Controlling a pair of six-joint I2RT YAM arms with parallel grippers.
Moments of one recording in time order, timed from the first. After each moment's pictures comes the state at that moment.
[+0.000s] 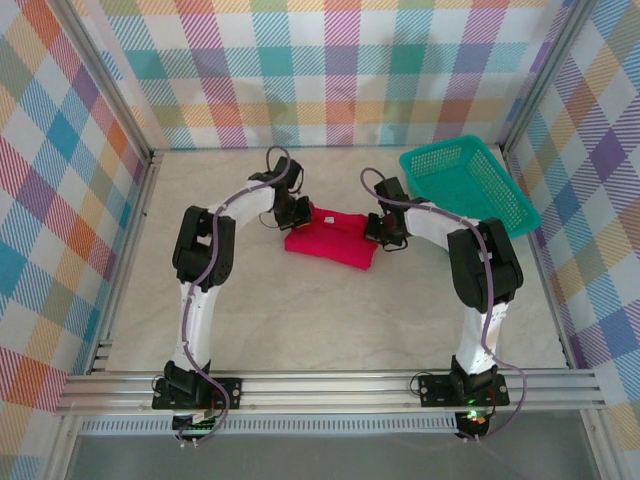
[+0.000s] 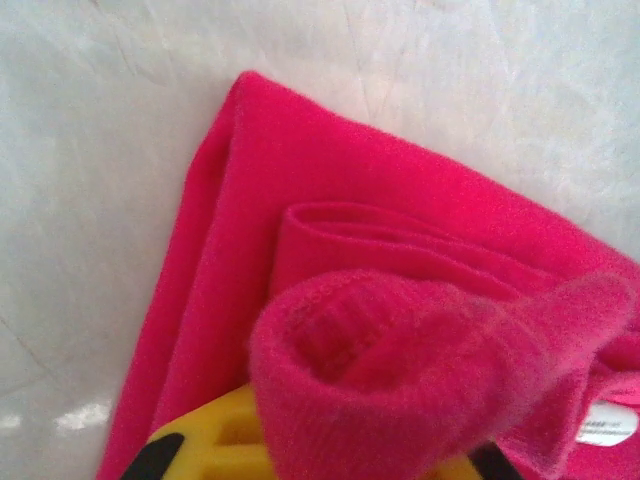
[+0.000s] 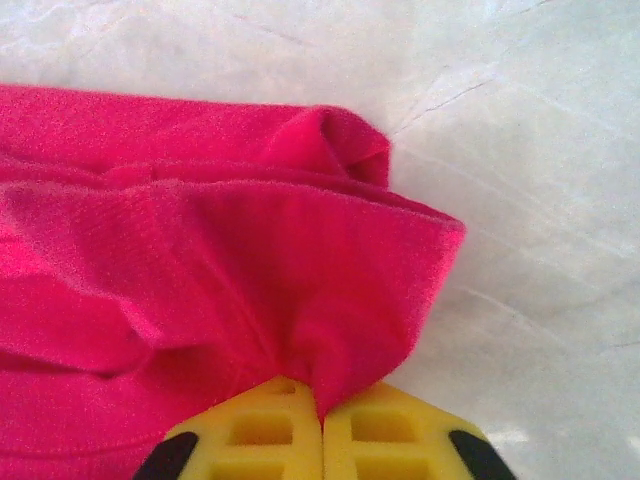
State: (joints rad) left arm -0.37 2.27 1.82 -0.74 0.27 -0.62; right arm 0.39 1.93 1.28 -0.48 -0.12 0.58
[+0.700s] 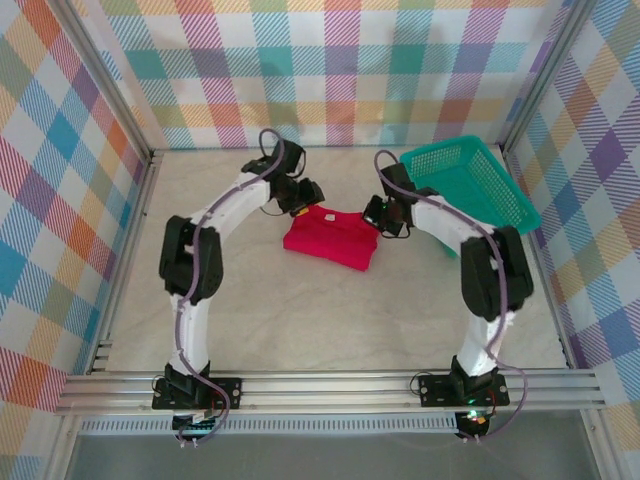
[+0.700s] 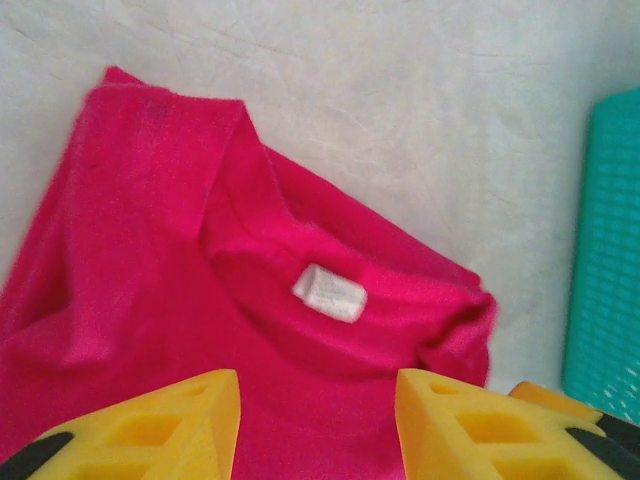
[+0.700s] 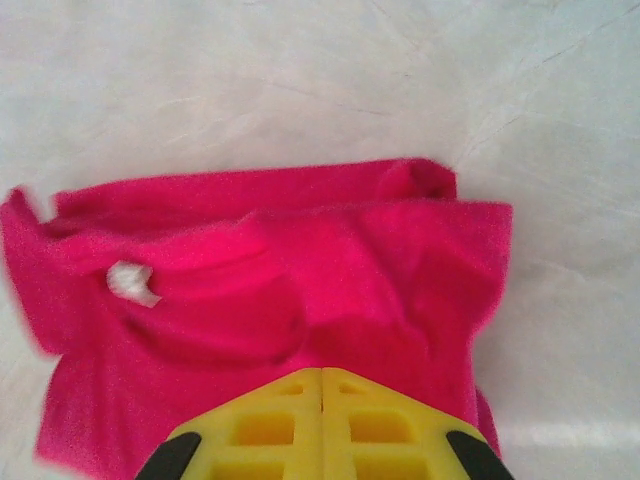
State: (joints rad) left arm -0.42 2.15 1.83 -0.74 0.27 -0.79; right arm 0.39 1.90 1.36 -0.51 -0.16 0.85
